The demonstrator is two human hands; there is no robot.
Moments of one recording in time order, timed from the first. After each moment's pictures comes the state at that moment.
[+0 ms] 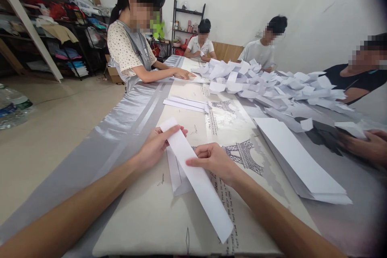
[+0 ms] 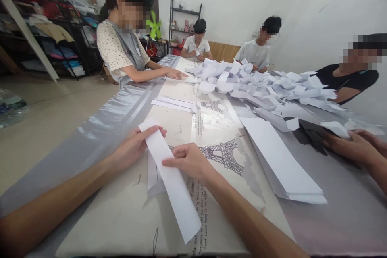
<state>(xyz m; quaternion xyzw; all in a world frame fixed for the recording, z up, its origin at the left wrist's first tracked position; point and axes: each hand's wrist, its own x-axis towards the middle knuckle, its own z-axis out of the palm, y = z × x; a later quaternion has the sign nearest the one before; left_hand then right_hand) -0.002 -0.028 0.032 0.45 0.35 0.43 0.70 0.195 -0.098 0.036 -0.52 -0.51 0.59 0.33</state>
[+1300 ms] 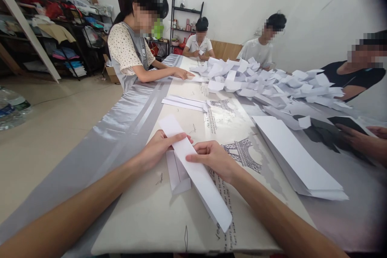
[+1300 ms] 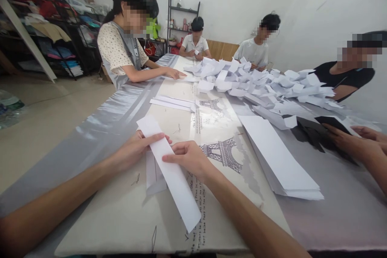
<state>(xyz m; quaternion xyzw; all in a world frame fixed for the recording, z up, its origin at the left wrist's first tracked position) -0.001 -0.035 0.034 0.56 0.34 0.34 0.68 0.198 -0.095 0.035 -0.52 -0.49 0.62 0.34</state>
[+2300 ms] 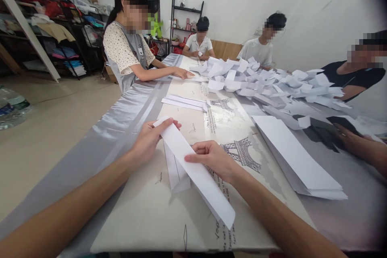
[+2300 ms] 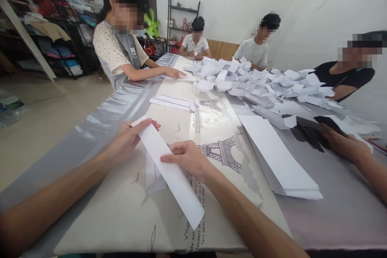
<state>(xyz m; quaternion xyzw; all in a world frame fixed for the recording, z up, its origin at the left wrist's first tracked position) -0.007 -0.022 0.043 0.49 0.39 0.47 0.62 0.197 -0.097 0.042 -0.52 -0.49 0.62 0.32</state>
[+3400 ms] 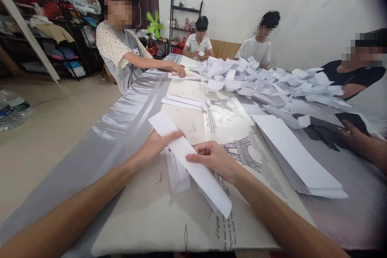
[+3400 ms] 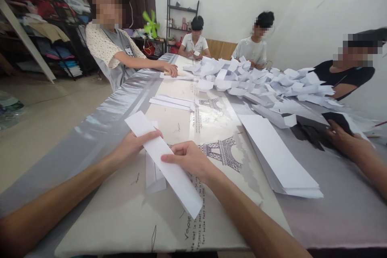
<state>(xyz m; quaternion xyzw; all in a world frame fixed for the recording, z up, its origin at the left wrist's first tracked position) -0.002 -0.031 0.038 0.57 0.40 0.40 0.60 0.202 -0.098 0.039 -0.51 -0.52 0.61 0.30</state>
